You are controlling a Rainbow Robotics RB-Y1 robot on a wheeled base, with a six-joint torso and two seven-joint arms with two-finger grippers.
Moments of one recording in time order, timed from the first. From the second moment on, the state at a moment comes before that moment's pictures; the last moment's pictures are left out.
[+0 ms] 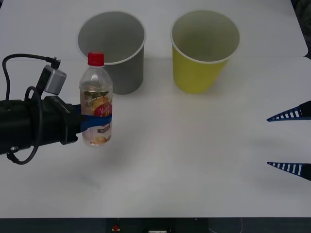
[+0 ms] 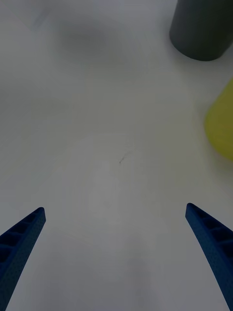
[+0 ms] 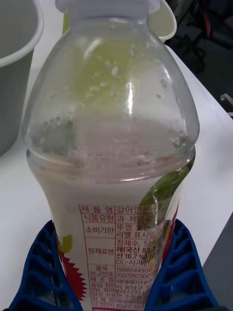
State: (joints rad) right arm 0.26 -1.13 -0.26 -2.01 1.31 -1.13 -0.09; left arm 0.04 0.89 0.04 -2.34 -1.79 -0.95 1.44
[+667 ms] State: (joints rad) right arm 0.26 -1.13 -0.26 -2.01 1.31 -1.13 -0.09; left arm -0.35 0.92 0.19 -2.18 -1.76 -1.22 1.45
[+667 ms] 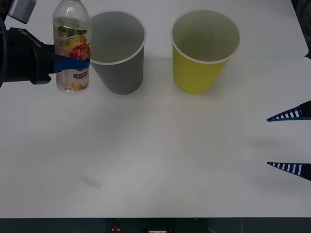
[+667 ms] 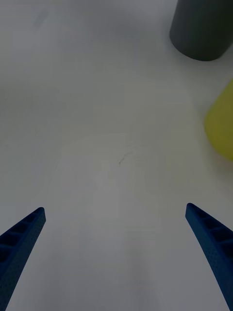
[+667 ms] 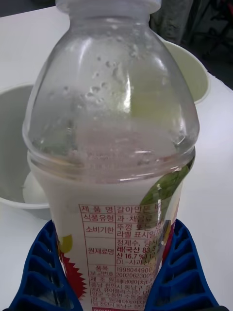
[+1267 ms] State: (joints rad) right arm 0.26 -1.13 -0.26 -2.01 1.31 -1.13 -0.09; left arm -0.80 0.92 -0.08 -1.75 -1.79 -1.24 1.45
